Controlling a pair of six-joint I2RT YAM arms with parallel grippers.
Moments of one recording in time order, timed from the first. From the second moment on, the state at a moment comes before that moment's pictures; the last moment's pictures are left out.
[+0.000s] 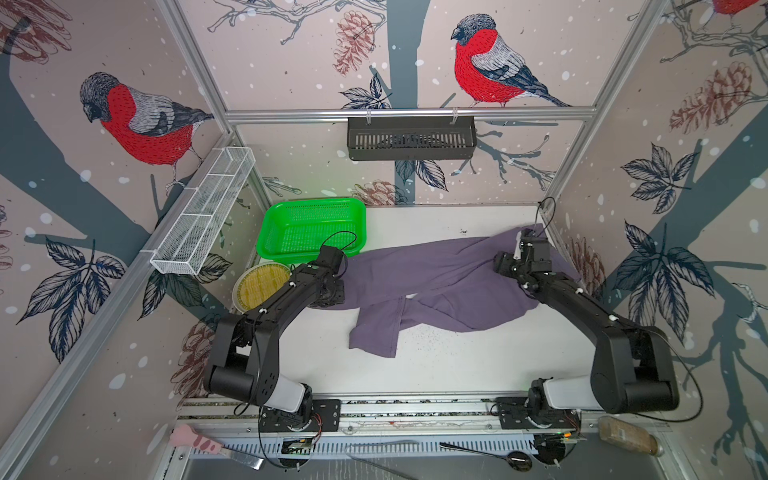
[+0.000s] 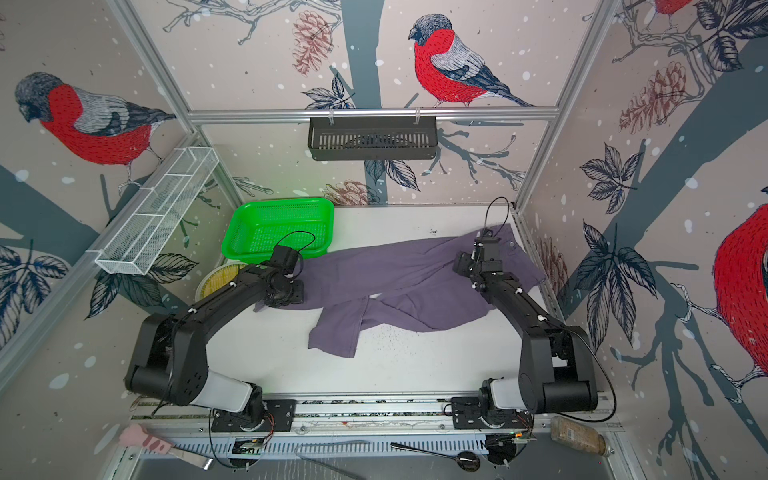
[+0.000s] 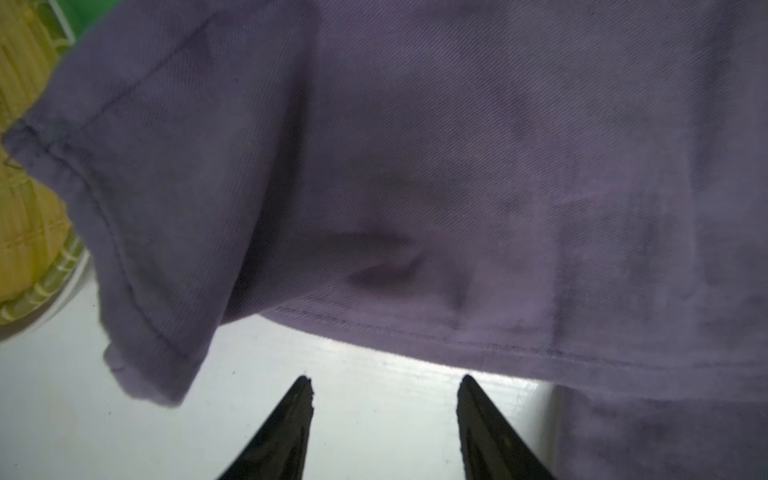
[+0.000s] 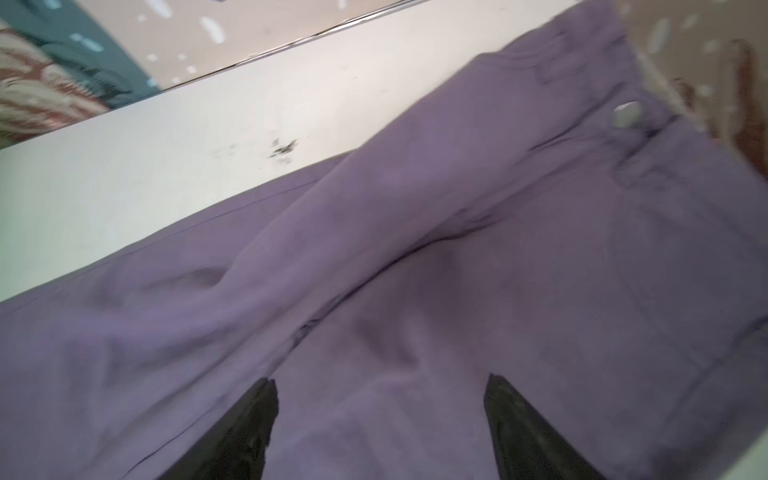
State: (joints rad) left arm -0.25 1.51 0.93 -0.69 -0.16 -0.35; right arm 0.12 1.39 0.81 -0.13 0.02 0.29
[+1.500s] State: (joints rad) left arm -0.36 1.34 0.84 -0.79 -0.01 -0.55; right arm 0.35 1.37 0.73 -0.10 -0.03 0.31
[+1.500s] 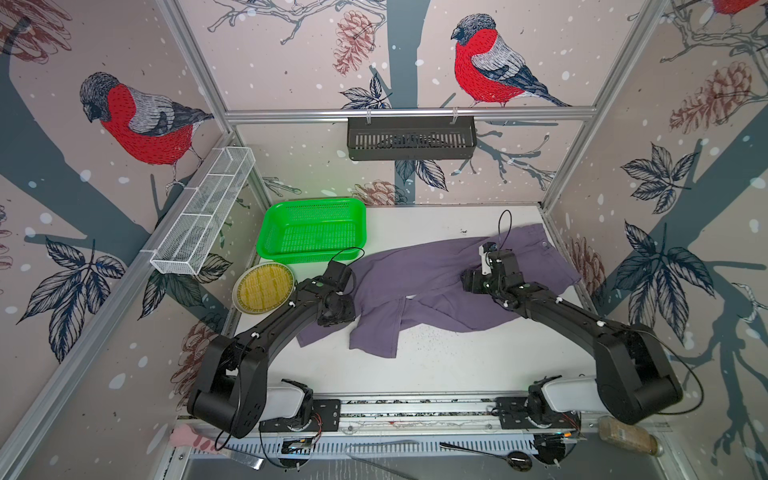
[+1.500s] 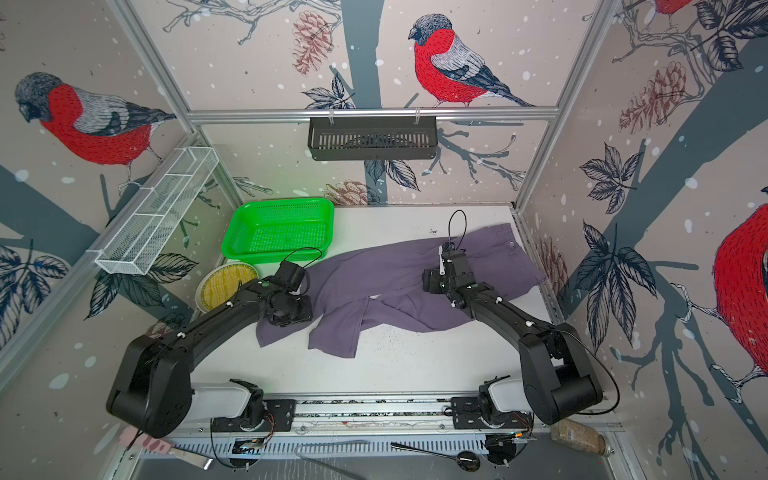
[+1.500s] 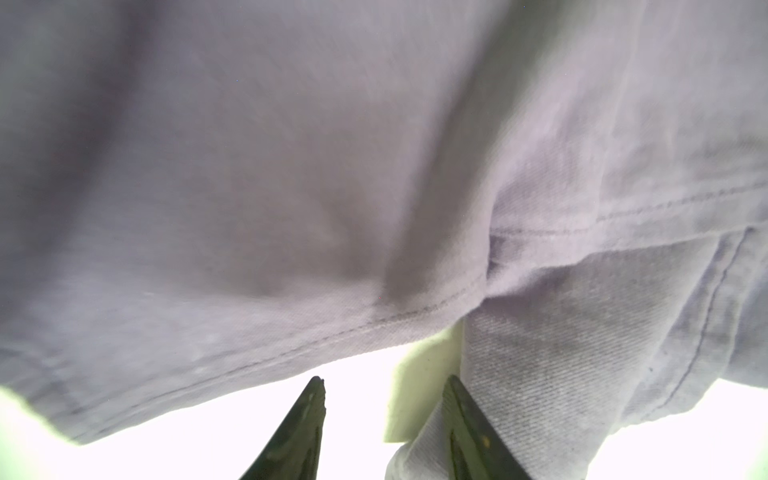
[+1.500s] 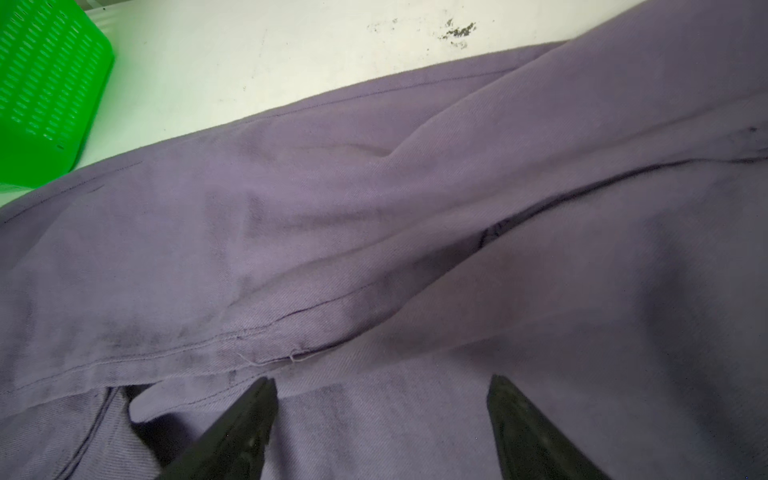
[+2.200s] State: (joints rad) left arm -0.11 1.57 0.93 -0.54 -0.28 -0.55; right arm 0.32 1.34 0.70 -0.10 -0.04 0.28
